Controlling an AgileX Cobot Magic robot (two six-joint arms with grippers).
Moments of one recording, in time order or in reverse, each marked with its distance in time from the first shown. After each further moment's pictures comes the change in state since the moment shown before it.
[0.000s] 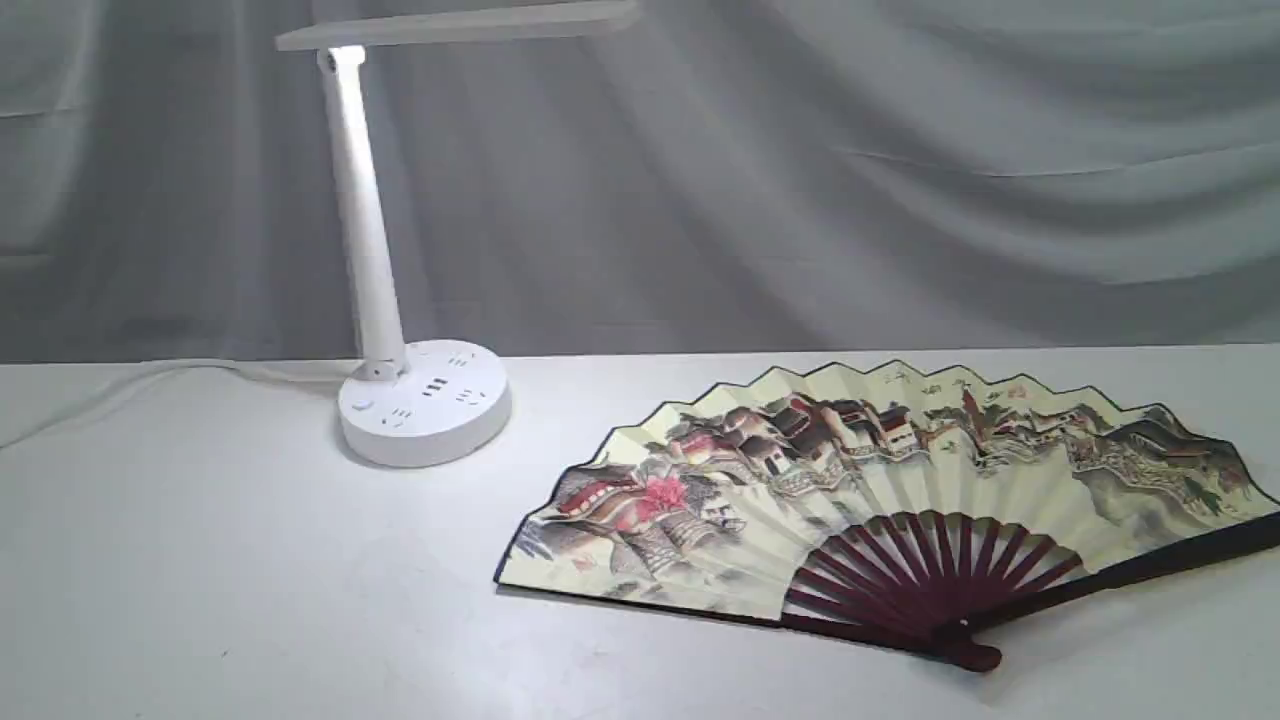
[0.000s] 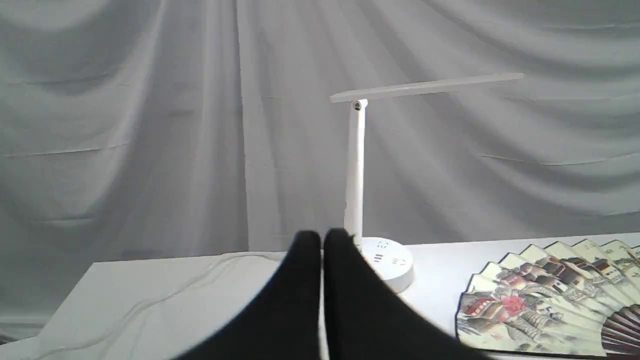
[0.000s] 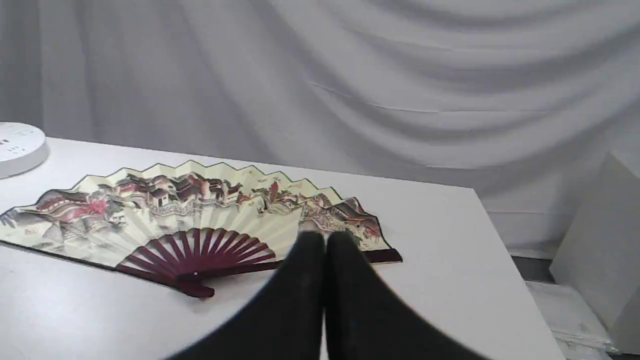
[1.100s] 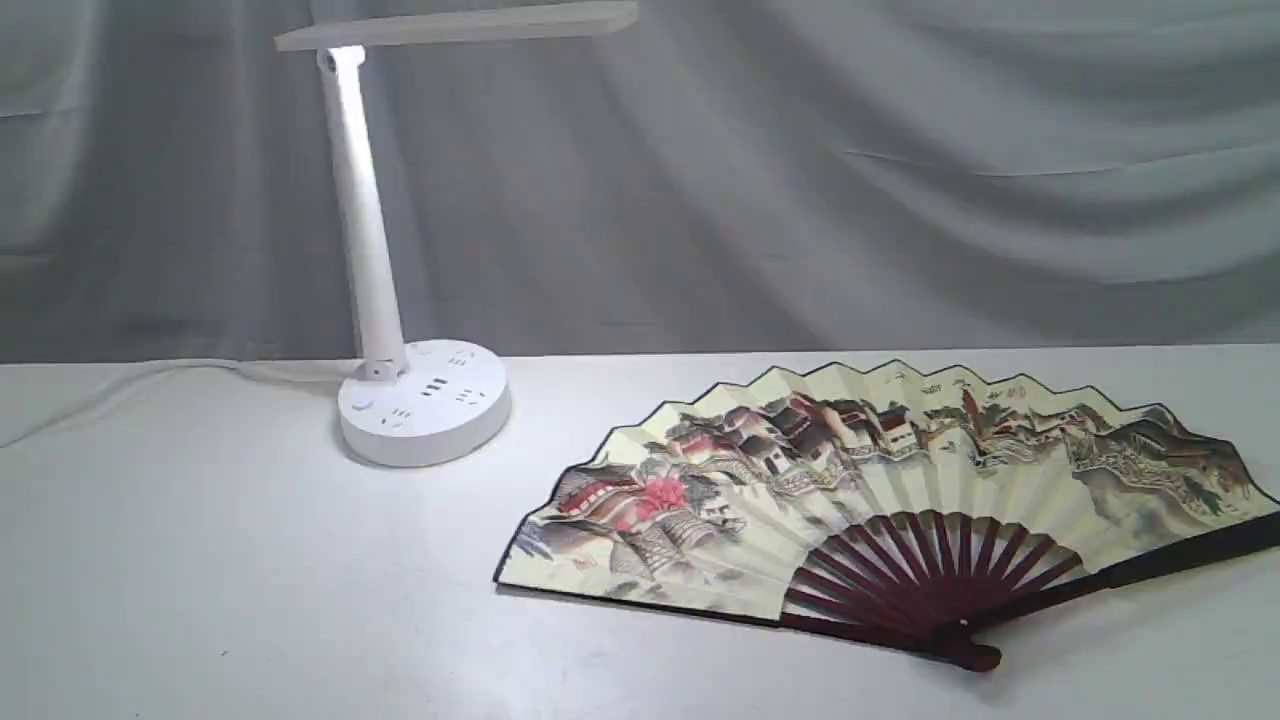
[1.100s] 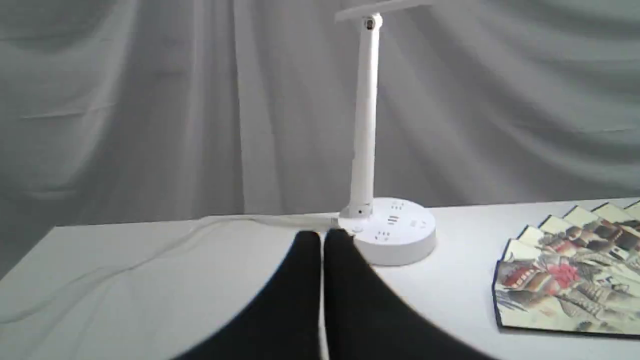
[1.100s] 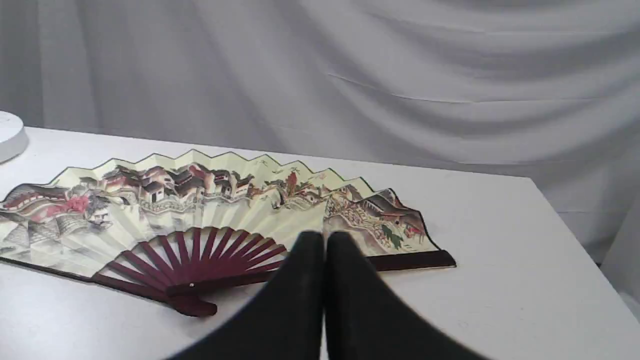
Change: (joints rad) left arm 0.000 0.000 0.641 0.002 -0.610 0.000; right arm 0.012 0.002 0.587 0.002 -0.596 0.041
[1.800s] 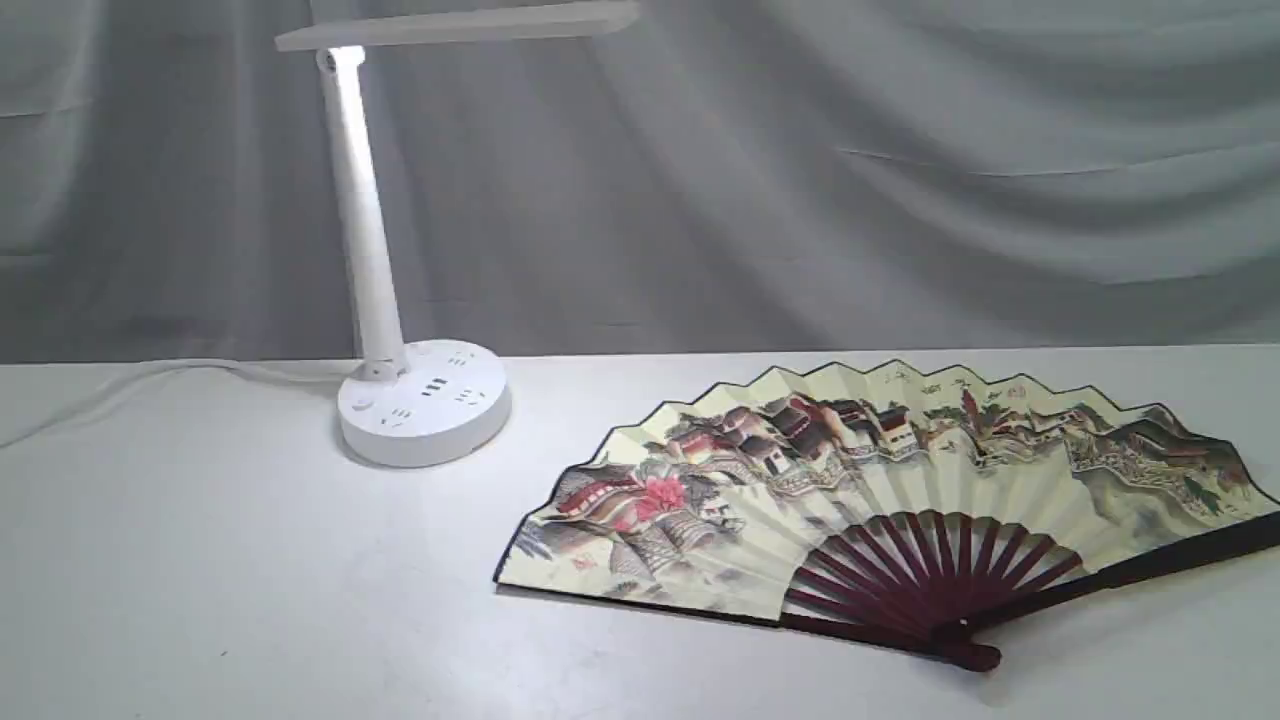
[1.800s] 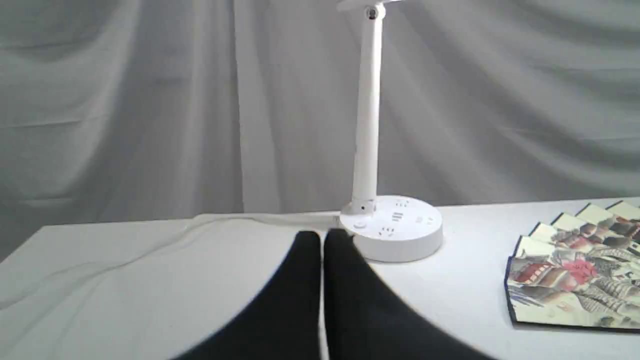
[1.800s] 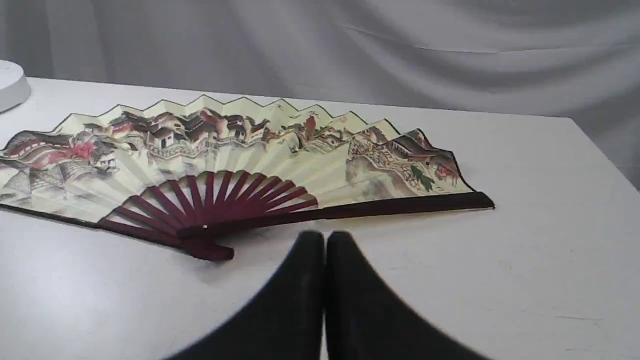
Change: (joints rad) left arm 0.000 0.000 0.195 0.000 -0.231 0.000; right arm 0.000 0.000 0.219 0.038 -0.158 0.000
